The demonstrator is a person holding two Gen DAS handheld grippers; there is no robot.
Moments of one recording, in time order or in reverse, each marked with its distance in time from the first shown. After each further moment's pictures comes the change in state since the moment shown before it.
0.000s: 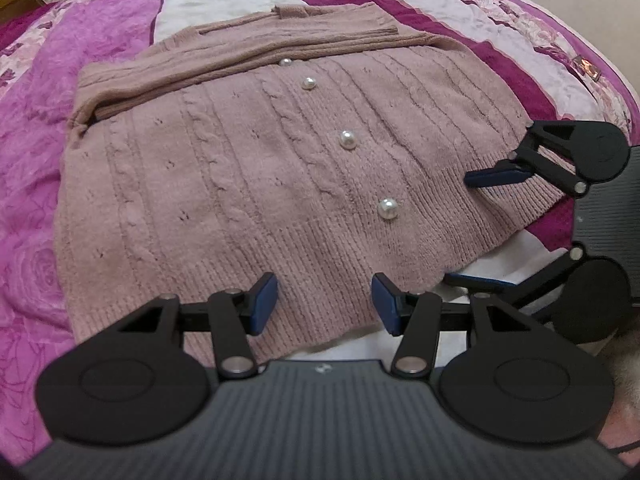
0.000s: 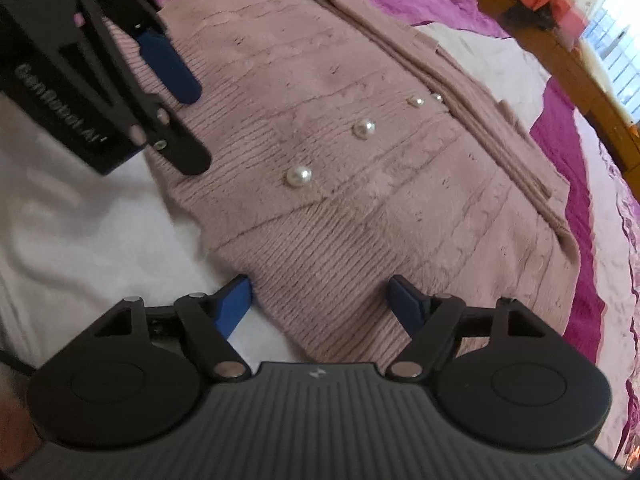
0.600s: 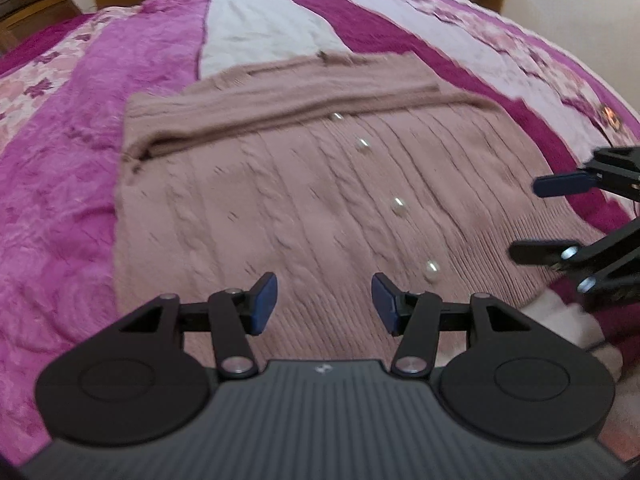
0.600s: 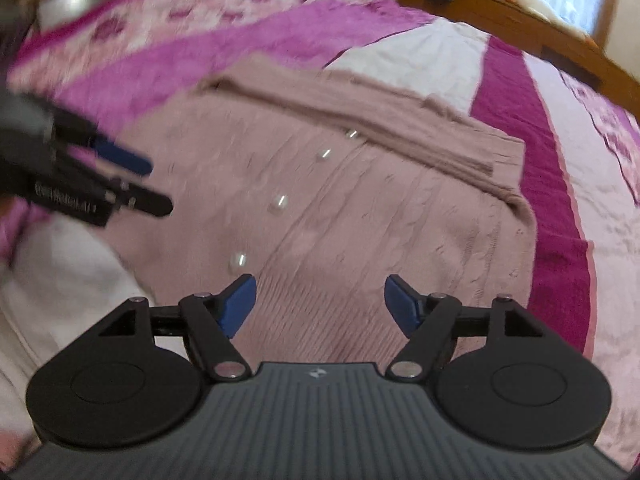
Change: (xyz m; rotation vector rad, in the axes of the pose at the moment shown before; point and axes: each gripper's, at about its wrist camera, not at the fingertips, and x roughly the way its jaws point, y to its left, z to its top) left arm -0.021 0.024 0.018 -0.052 -0.088 0.057; right arm -0.045 -0.064 0.001 0.334 -0.119 0.071
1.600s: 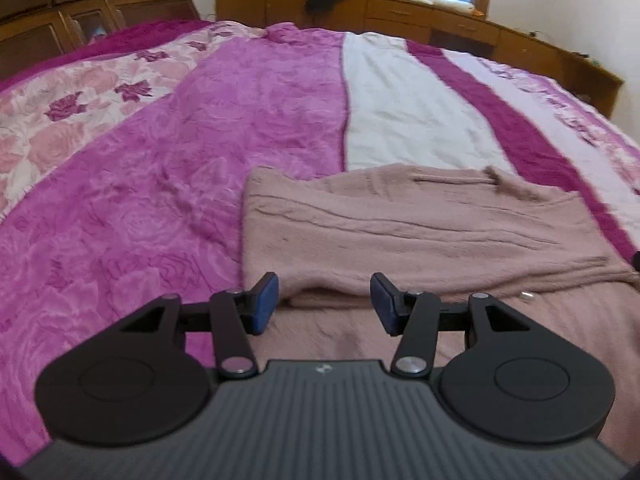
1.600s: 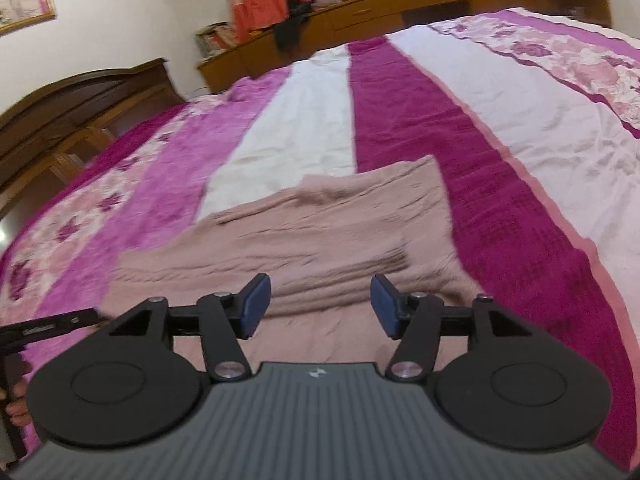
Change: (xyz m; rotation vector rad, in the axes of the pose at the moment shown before) left arm 0.054 0.124 0.094 -0.292 -0.190 0.215; right arm 0.078 -0.156 0.072 0.656 -0.255 -0.015
